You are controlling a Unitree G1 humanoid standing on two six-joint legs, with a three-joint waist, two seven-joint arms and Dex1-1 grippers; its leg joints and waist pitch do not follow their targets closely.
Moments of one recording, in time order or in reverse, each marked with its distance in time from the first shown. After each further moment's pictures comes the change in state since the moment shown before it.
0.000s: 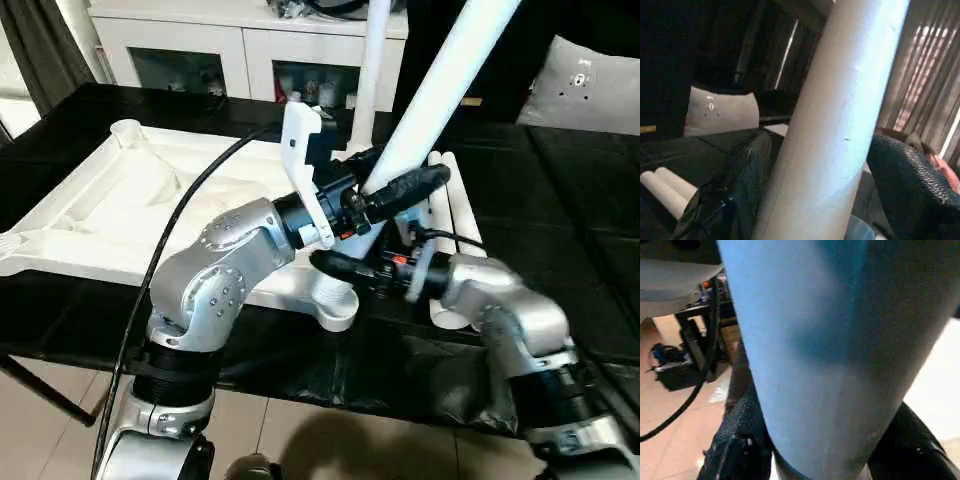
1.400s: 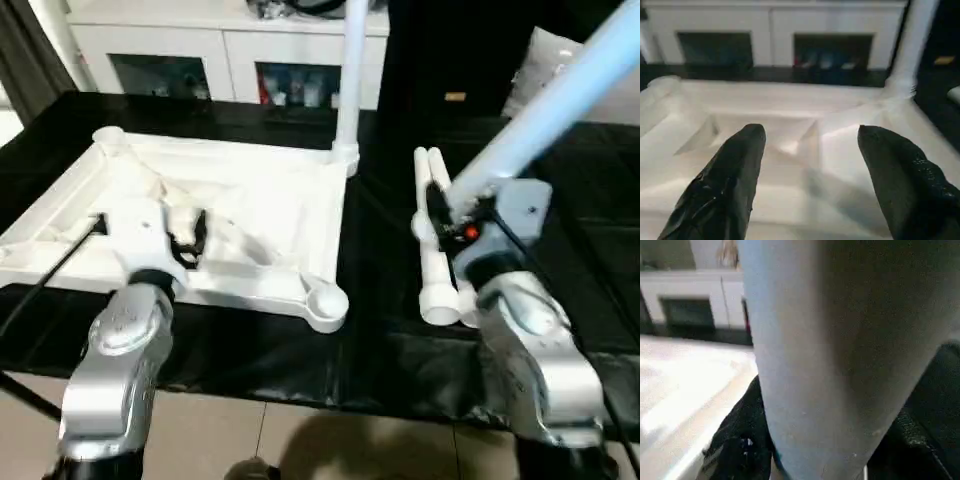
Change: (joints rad) left arm 0.473 0.119 0.161 -0.152 0.471 -0.218 0.538; right arm 0.312 0.148 -0.198 -0.432 -0.273 0.058 -0.795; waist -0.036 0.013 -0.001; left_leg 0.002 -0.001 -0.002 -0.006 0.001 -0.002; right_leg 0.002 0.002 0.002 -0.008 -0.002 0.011
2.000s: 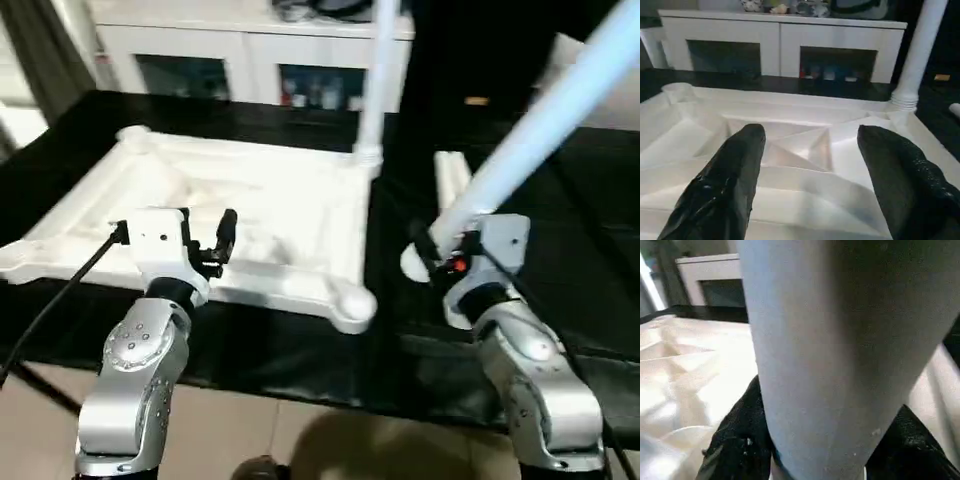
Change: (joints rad) left arm 0.027 -0.039 -0.019 0.000 -0.002 -0.057 -0.002; right arm 0.041 -0.004 0.043 -0.003 0.035 0.011 0.037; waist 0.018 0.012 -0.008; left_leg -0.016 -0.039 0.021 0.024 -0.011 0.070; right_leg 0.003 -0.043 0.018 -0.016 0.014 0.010
